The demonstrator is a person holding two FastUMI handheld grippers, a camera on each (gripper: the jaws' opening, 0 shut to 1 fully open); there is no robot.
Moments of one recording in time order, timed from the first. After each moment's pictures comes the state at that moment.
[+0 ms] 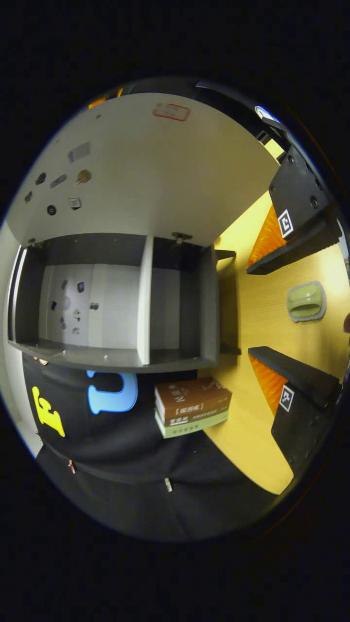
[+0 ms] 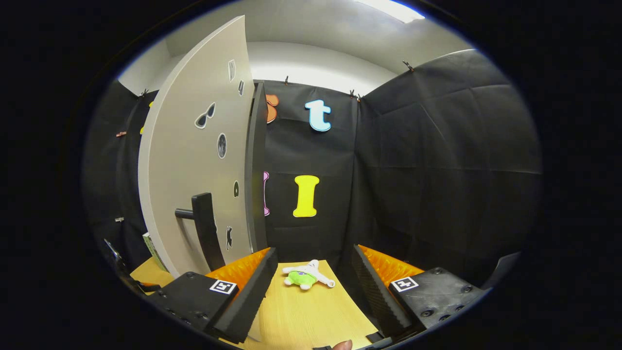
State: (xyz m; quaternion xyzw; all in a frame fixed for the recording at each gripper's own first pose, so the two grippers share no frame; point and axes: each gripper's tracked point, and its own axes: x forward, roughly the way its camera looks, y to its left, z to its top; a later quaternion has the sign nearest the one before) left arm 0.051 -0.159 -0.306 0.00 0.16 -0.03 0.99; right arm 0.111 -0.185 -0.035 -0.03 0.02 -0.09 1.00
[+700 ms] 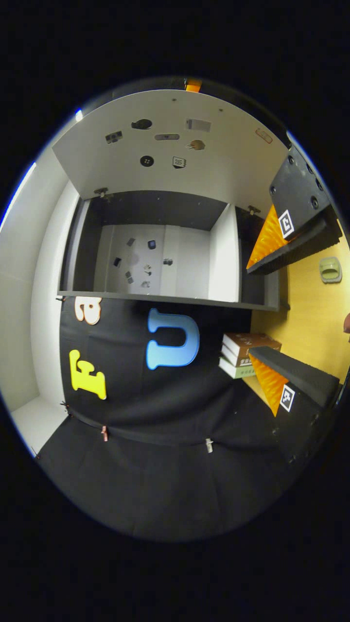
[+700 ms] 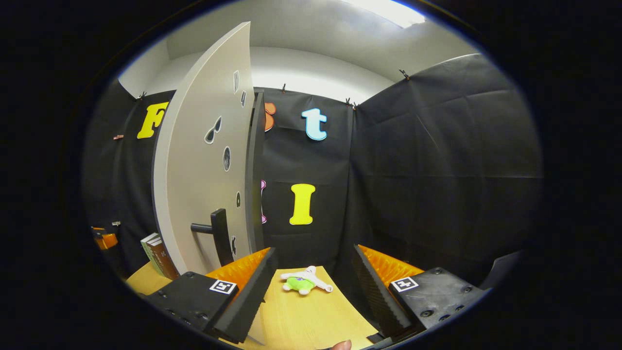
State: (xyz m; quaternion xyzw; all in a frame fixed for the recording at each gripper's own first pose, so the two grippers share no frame) left arm 0.026 -0.037 -0.109 -0.01 0.05 0.04 1.00; right arm 0.100 -0.171 -0.021 -0.02 0.00 -0.10 1.00
